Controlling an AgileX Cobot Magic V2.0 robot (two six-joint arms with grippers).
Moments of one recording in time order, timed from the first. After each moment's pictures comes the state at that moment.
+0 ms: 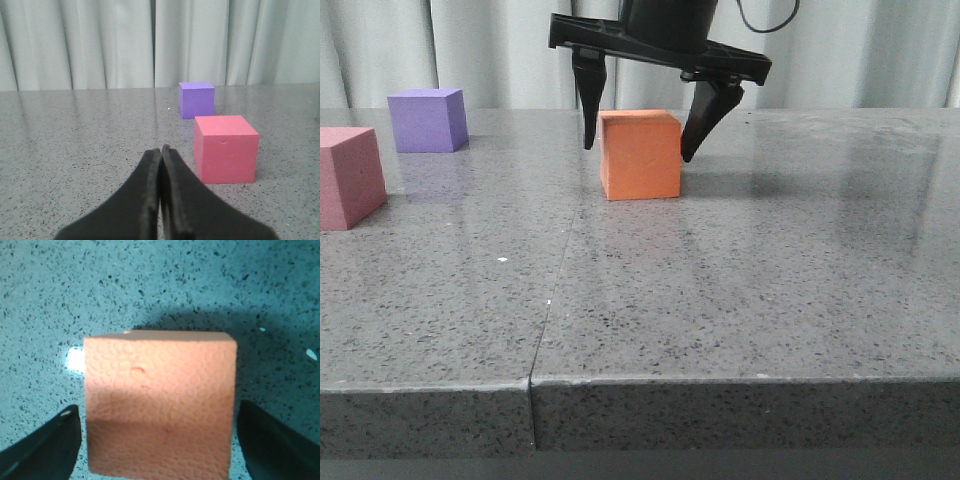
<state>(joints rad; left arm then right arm) -0.02 -0.01 0.00 0.01 0.04 0.00 0.56 2.08 -1.99 0.07 1.18 0.43</state>
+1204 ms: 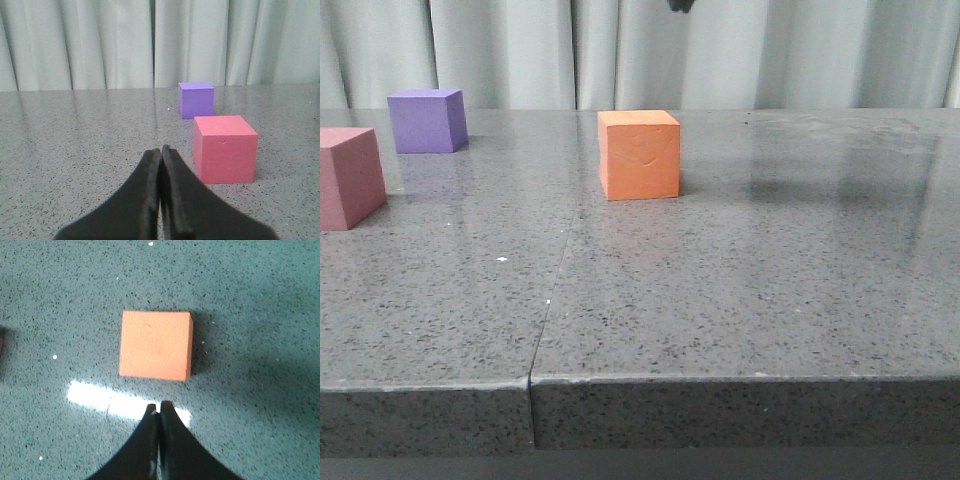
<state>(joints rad) -0.02 -0.01 0.00 0.01 0.04 0.00 0.56 1.81 -1.95 0.01 1.25 0.42</state>
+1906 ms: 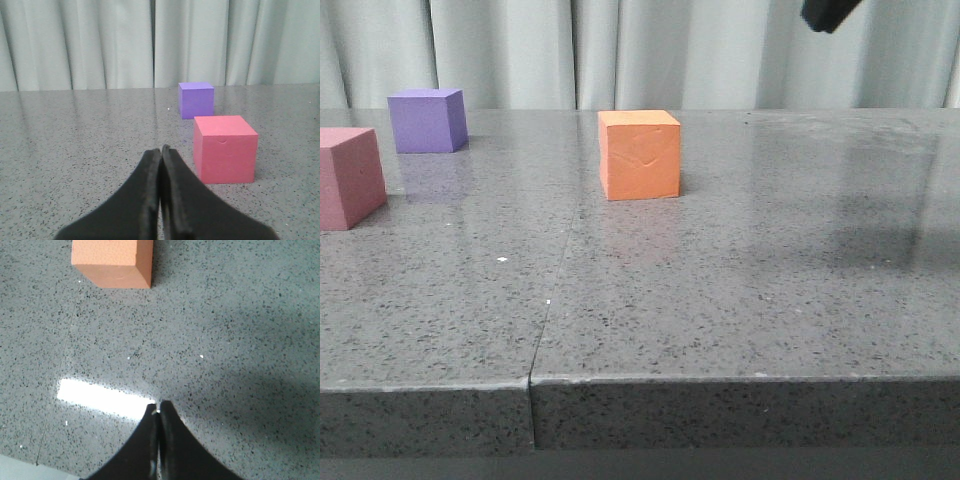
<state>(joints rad) -0.02 -0.01 0.00 0.01 0.04 0.00 0.56 1.33 -1.31 -0.01 1.03 0.42</state>
